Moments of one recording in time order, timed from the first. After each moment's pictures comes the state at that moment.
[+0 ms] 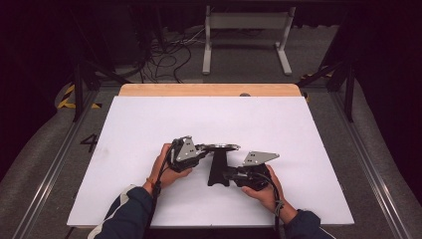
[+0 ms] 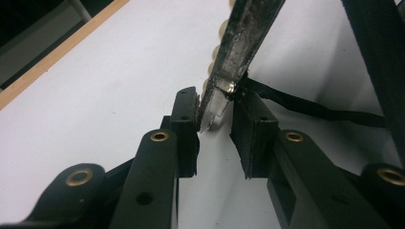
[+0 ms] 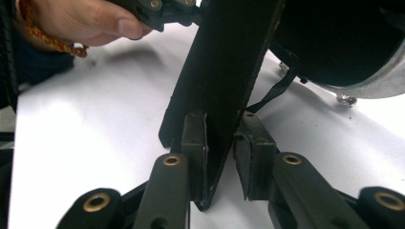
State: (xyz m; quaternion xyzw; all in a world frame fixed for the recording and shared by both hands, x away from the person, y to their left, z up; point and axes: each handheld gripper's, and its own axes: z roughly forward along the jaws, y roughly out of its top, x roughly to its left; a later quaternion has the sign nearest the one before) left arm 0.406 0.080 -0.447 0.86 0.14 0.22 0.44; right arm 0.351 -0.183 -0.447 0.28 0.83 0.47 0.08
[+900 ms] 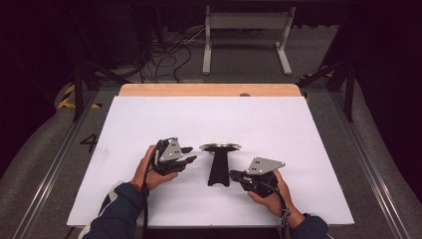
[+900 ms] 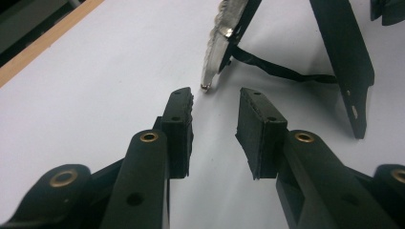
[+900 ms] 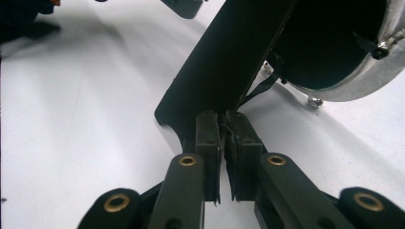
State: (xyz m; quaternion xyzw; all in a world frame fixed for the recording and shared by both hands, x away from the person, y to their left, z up) left arm 0.390 0.121 -0.429 0.87 0.16 0.18 0.42; right arm 0.328 -0.192 -0.435 0.25 0.85 0.45 0.15
